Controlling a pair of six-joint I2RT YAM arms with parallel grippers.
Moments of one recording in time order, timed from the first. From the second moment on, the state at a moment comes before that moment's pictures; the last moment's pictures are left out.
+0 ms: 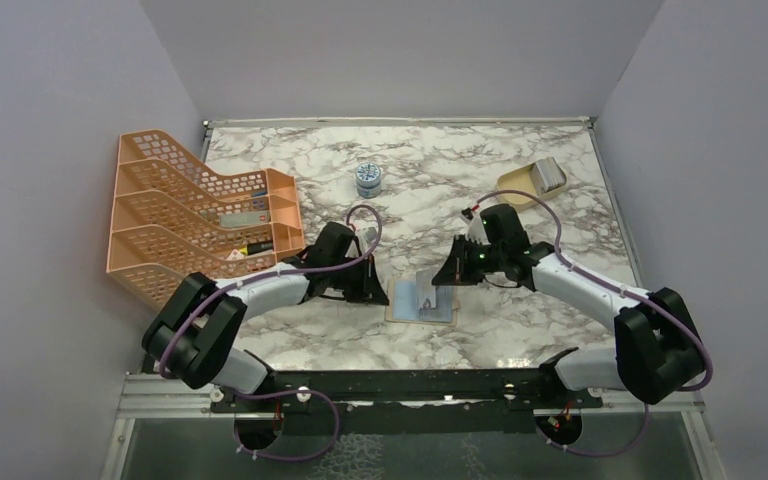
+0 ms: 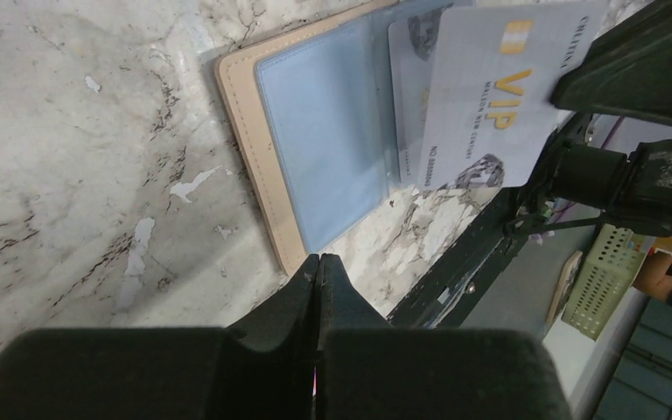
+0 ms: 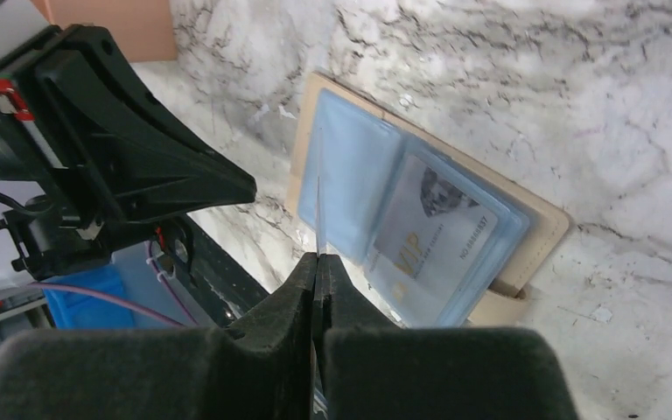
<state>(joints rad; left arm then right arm) -0.60 1.43 0.61 -0.06 0.54 -0.64 0.48 1.33 0.72 -0.21 -0.52 0.60</state>
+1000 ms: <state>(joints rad) -0.61 1.53 0.54 0.07 0.56 -0.71 0.48 1.44 0.56 -0.05 -0.48 0.70</state>
